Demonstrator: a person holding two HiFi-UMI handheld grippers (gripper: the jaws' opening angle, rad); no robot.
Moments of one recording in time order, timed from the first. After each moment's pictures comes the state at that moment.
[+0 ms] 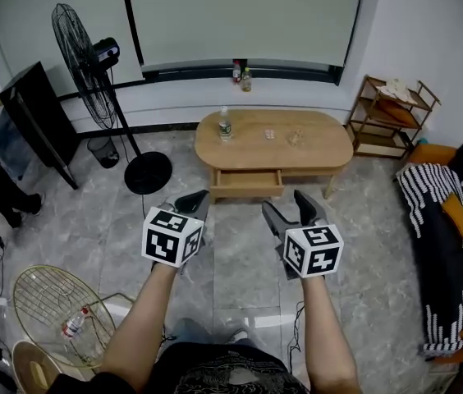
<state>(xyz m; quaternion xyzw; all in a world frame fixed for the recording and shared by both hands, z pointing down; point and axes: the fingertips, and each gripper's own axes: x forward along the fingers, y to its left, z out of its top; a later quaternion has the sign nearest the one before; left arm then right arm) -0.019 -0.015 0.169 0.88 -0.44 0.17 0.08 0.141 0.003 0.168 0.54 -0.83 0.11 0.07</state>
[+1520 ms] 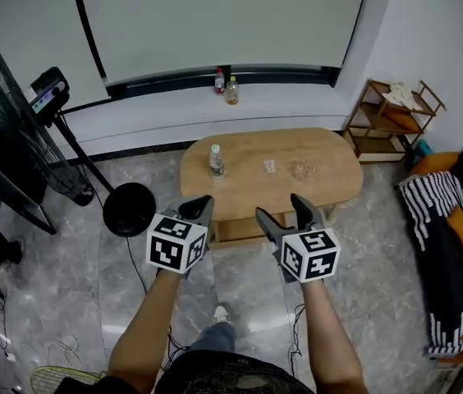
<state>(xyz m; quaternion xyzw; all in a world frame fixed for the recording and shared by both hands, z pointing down) -0.031 -0.356 0.203 0.90 -0.38 0.18 0.11 0.106 -0.322 0.196 0.57 -0.81 0.13 0.09</state>
